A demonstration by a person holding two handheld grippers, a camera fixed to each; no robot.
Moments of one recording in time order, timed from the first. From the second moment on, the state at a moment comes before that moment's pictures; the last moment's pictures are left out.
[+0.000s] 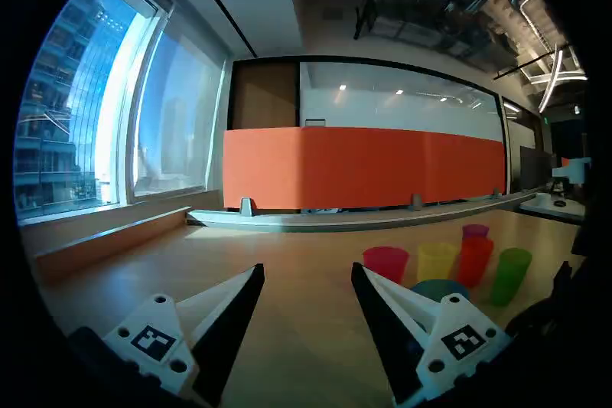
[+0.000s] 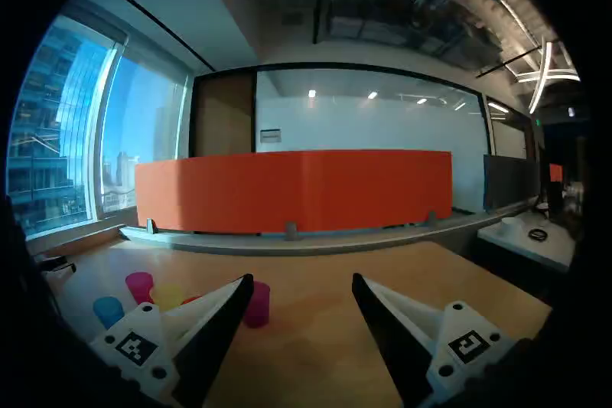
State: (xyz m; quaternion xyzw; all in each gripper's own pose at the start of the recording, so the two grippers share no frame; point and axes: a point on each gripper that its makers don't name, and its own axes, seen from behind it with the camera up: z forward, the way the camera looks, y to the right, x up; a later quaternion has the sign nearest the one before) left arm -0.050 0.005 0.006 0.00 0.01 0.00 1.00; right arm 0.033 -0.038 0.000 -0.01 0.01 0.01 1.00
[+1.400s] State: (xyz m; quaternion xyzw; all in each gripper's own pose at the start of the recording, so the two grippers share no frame) left arm -0.052 0.007 0.006 0.00 0.01 0.01 1.00; right arm 0.030 -0.015 -0.011 -0.03 0.03 -0.01 1.00
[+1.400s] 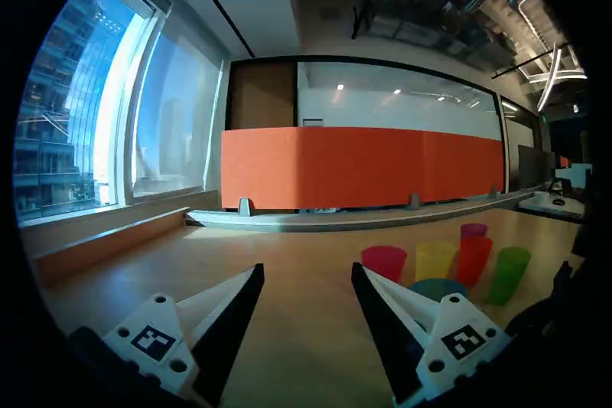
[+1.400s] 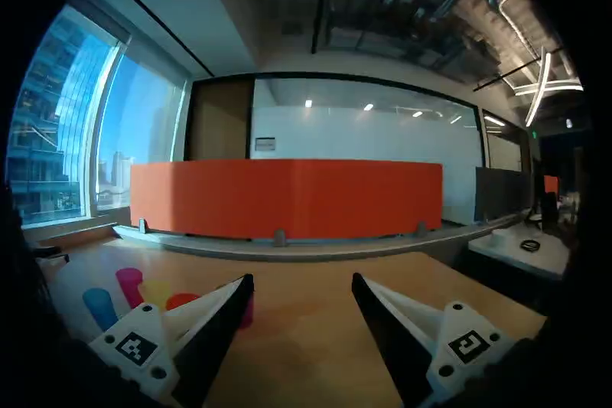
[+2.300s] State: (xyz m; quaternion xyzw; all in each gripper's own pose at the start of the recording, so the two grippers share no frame) left arm -0.054 0.007 0.006 0.00 0.01 0.01 1.00; right arm -0.012 -0.003 -0.002 -0.03 0.05 -0.03 1.00
